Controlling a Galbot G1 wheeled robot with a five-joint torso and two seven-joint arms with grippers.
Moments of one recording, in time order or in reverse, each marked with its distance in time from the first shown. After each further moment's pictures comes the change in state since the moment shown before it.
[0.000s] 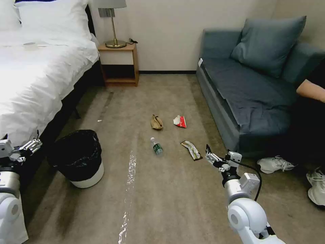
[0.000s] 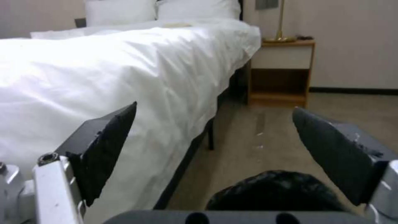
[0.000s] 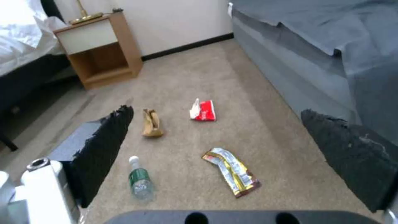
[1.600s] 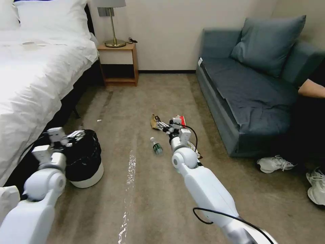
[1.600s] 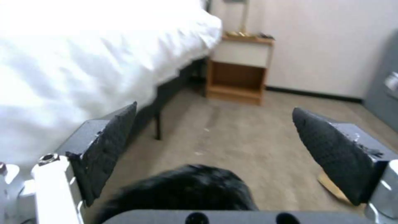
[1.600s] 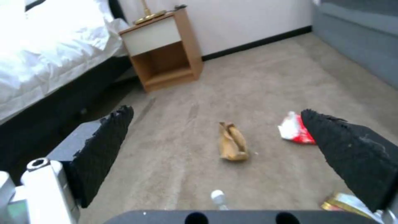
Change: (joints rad) left arm -0.176 -0.110 0.194 -0.030 0.019 0.071 -0.047; right arm 0.615 0.187 -0.336 -0.571 0.043 0.063 -0.007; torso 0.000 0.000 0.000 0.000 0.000
